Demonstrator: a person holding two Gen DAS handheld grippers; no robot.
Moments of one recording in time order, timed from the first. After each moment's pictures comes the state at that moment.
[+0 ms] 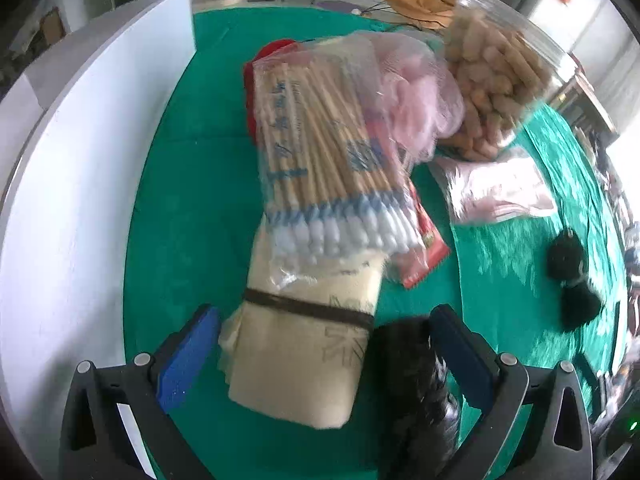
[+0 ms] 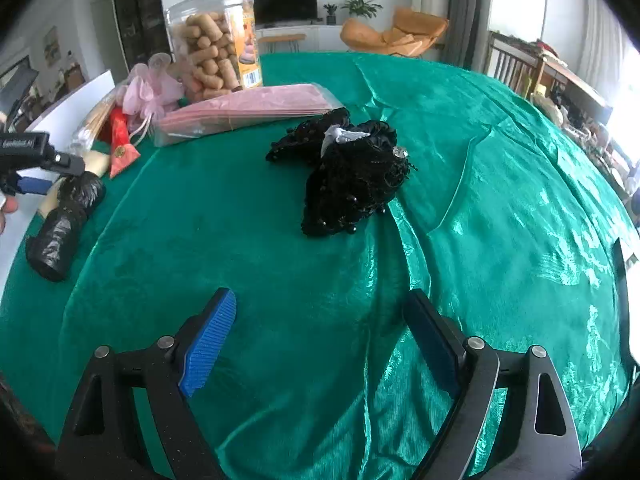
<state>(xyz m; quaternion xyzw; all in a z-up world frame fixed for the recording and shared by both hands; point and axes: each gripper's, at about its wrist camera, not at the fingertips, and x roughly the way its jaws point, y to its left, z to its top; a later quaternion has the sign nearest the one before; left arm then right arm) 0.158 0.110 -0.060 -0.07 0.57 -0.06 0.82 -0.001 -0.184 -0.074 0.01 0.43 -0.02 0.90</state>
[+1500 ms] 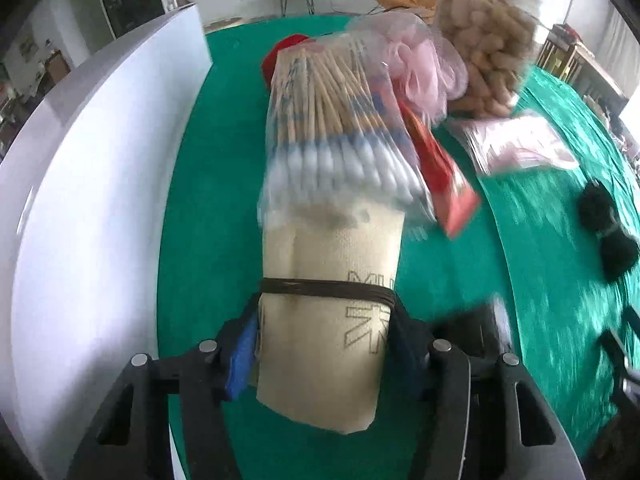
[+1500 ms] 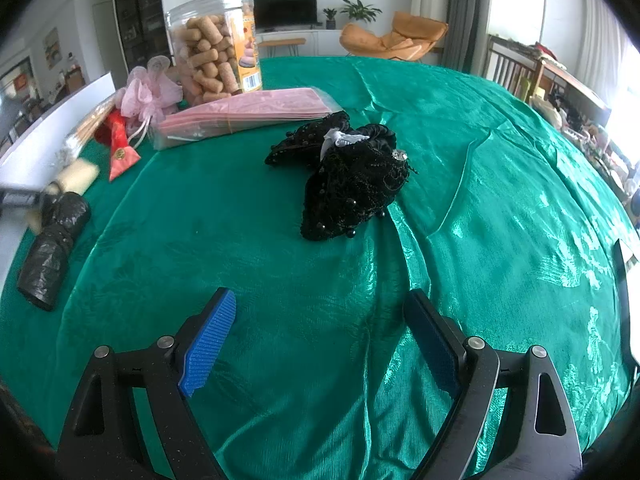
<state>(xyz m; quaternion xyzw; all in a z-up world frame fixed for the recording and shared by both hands) 0.101 0.121 -0.074 0.02 0.54 -0.04 0.84 -0.001 -0.180 -0.075 0.01 0.42 -0.02 0.91</state>
